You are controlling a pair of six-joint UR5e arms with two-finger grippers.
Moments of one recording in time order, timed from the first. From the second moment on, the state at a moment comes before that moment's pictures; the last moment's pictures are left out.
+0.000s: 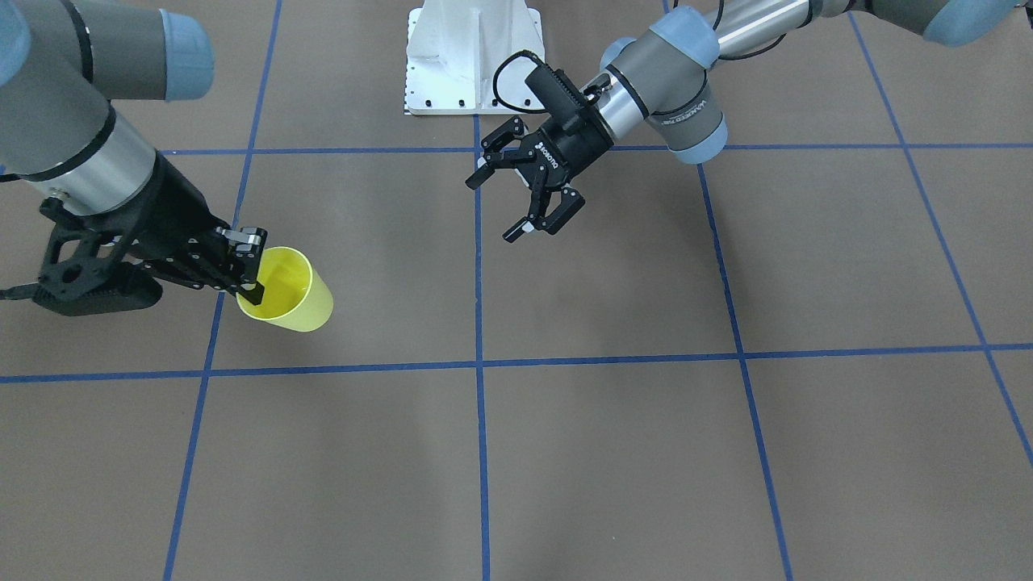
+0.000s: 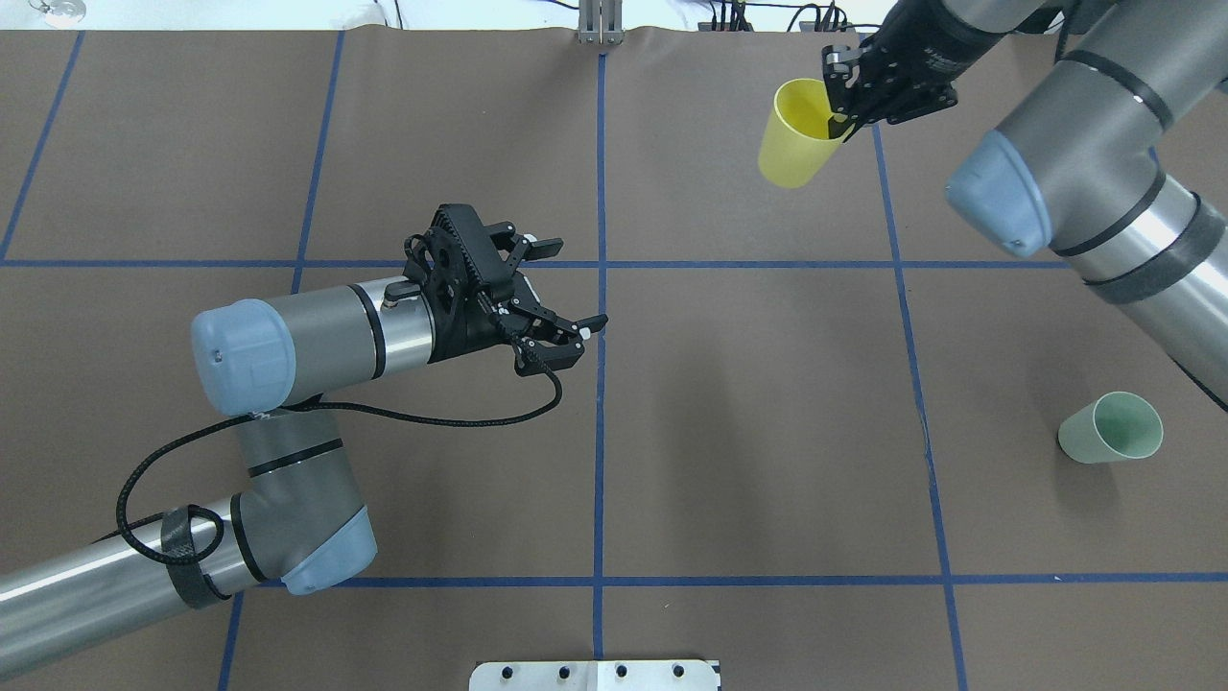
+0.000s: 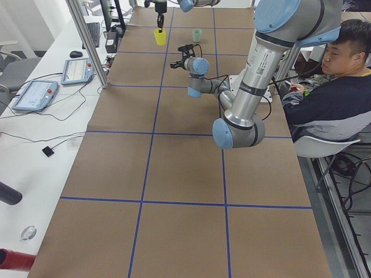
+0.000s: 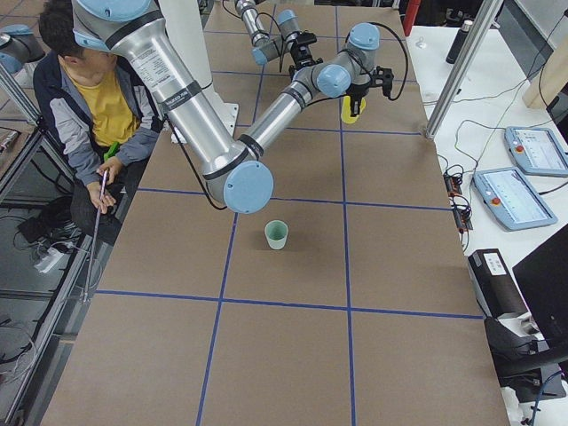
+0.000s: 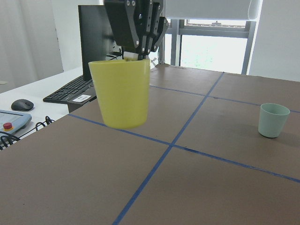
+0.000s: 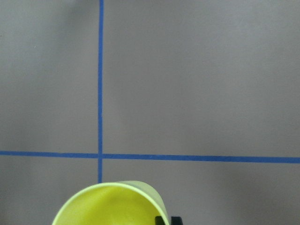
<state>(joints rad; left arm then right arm) -0.51 -2.09 -1.60 -2.76 -1.59 -0.34 1.05 -0.97 1.75 -1.59 2.29 0.93</state>
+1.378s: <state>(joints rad) -1.05 -1.86 -1.66 -1.85 -2.00 -0.29 1.21 -1.28 1.92 -1.59 2.26 0.72</state>
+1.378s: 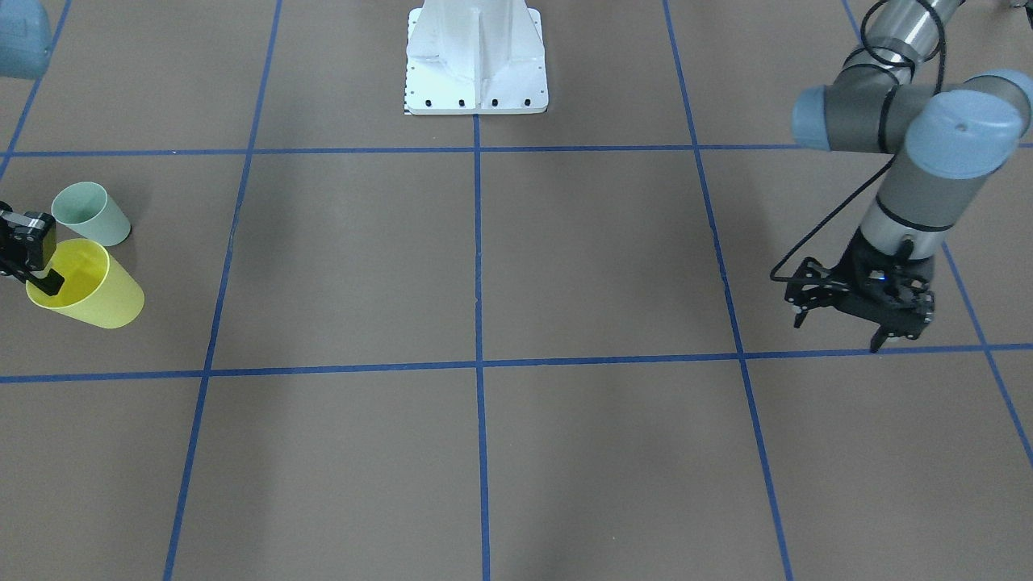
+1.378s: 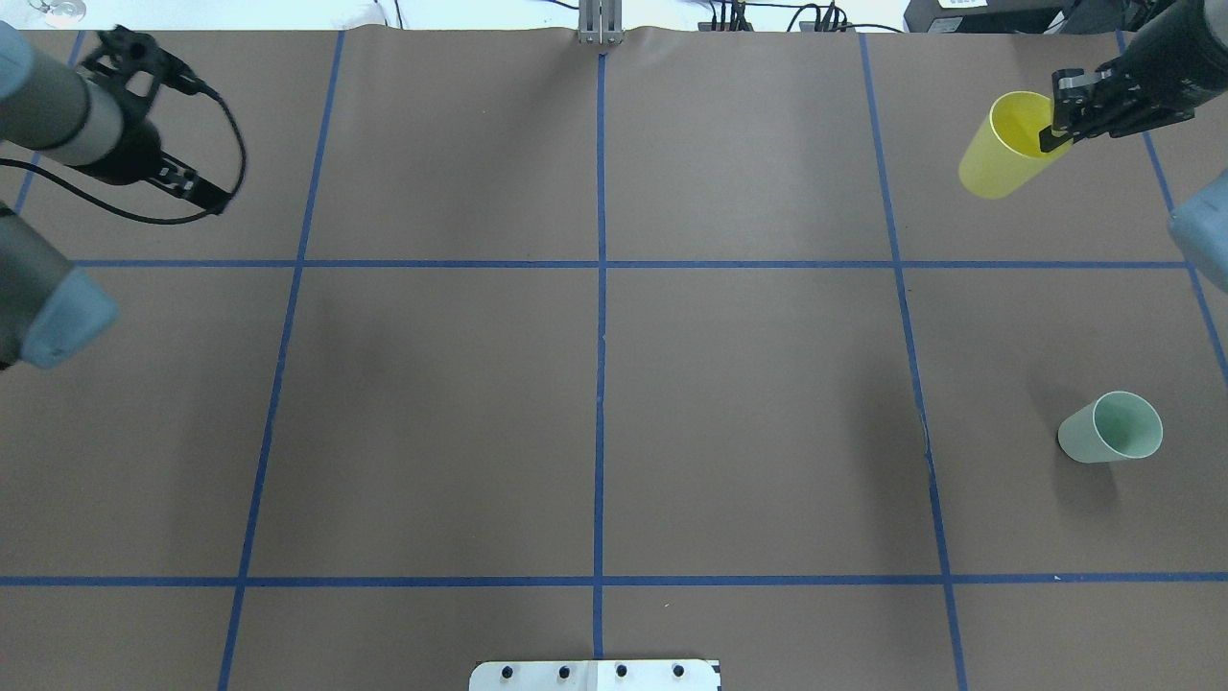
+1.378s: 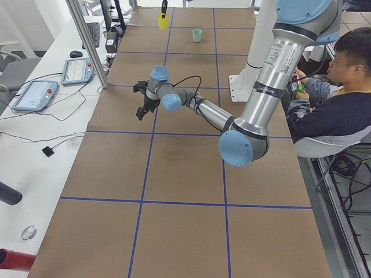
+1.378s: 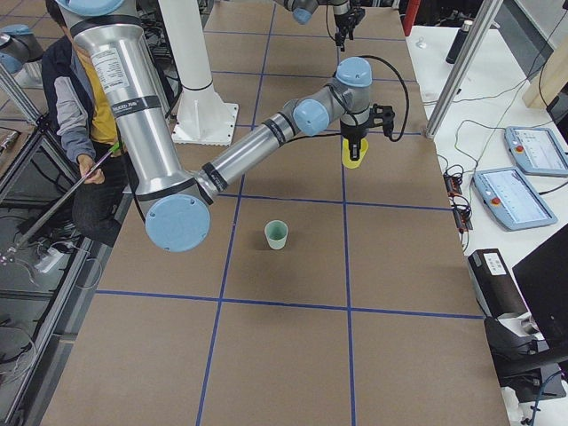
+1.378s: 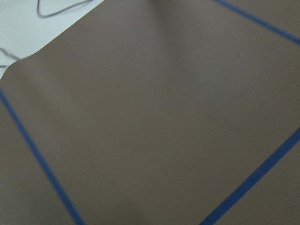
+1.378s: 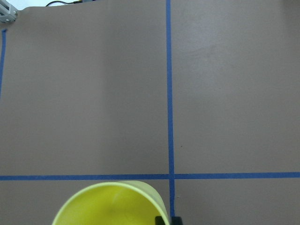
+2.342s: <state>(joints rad) -1.43 -1.58 -1.75 -1.55 -2.20 0.08 1.27 -1.69 2.09 -1.57 2.28 0.40</state>
